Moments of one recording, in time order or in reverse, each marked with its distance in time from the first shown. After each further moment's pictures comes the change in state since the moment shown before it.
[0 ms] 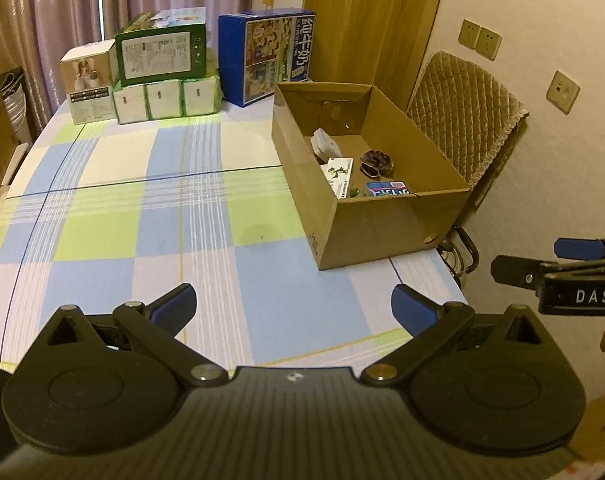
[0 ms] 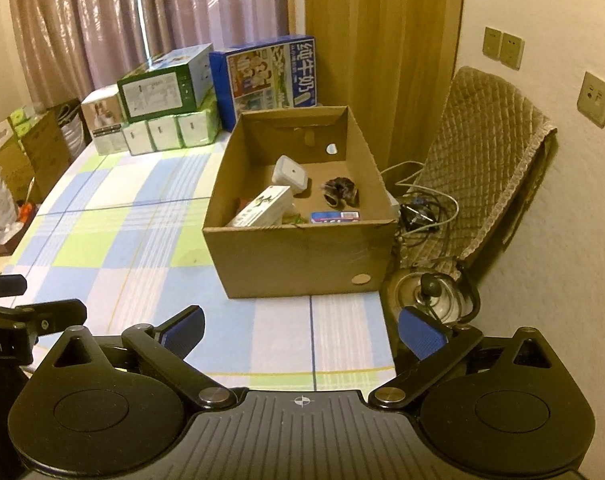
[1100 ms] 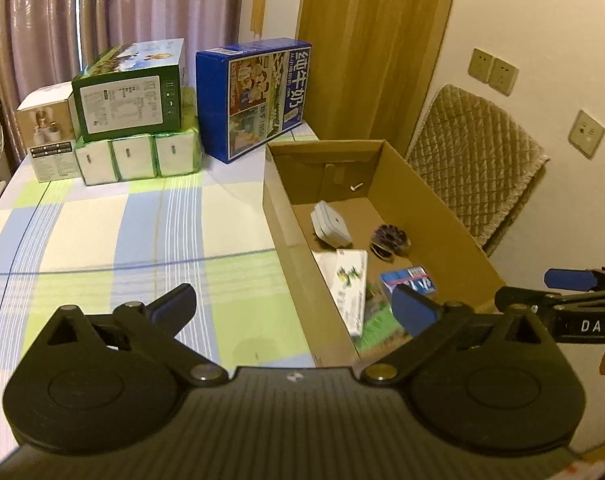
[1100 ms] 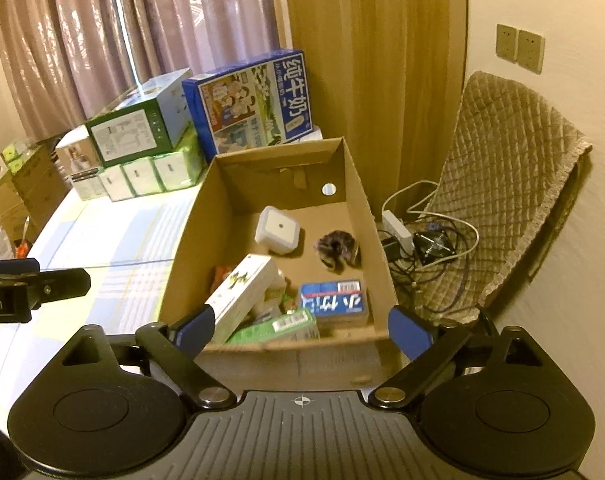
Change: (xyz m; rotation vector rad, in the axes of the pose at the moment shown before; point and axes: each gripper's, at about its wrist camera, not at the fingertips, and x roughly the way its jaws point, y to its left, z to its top) left arm 0.091 0.010 0.106 0.025 -0.080 -0.029; right arm 0.083 -0.047 0.082 0.057 -0.038 0.052
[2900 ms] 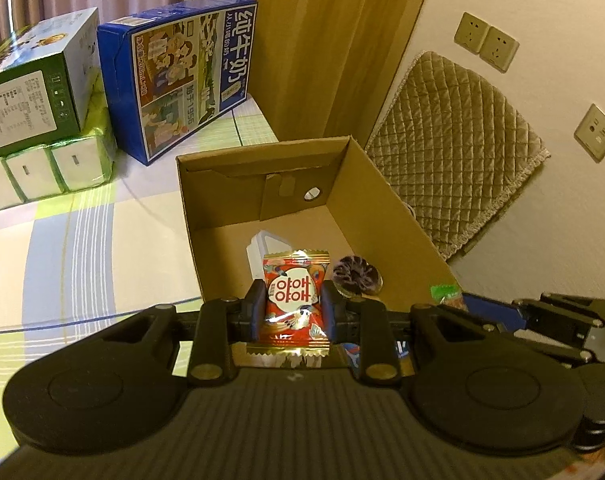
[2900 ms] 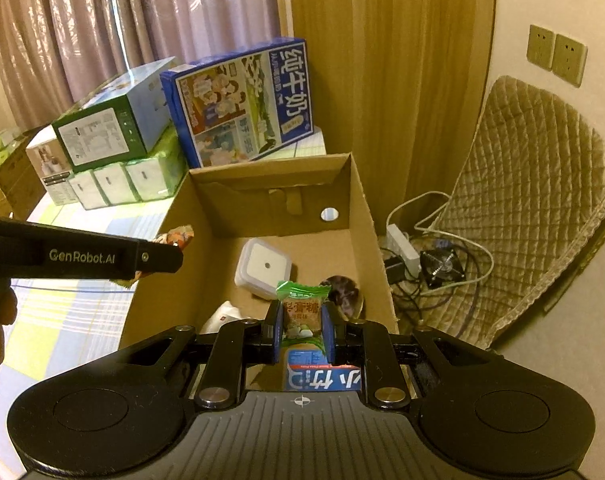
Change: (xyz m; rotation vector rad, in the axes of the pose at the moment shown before) left arm 0.147 -0.032 0.094 0.026 0.147 -0.117; right arm 0.106 -0.017 0.070 -0.038 0.035 -0.005
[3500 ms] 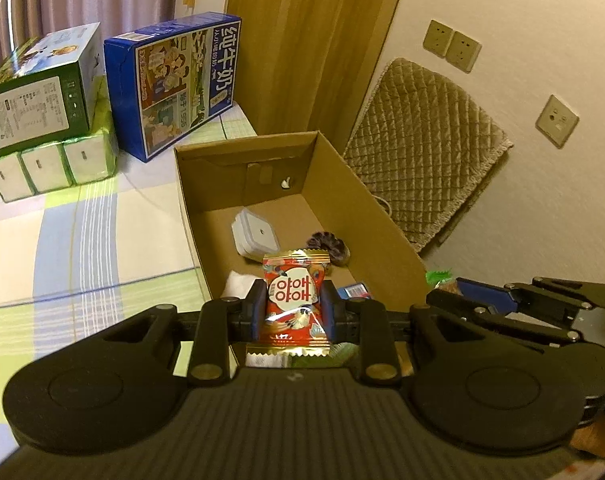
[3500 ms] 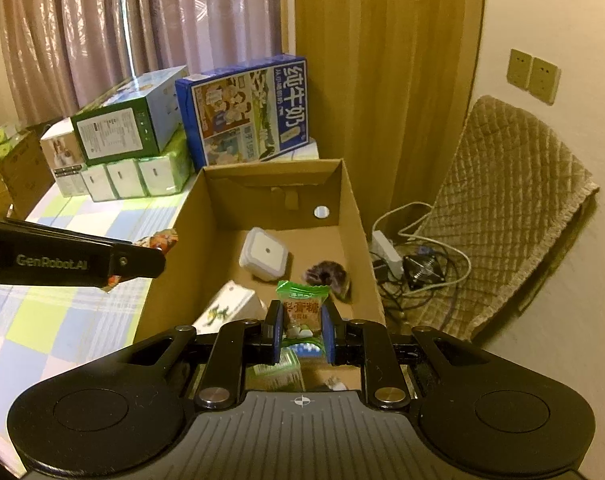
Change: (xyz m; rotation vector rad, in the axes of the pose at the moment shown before) left arm -0.063 -0.019 -0.039 0.025 -0.031 -0.025; right arm -0.060 0.018 -0.030 -0.040 -0.048 -0.040
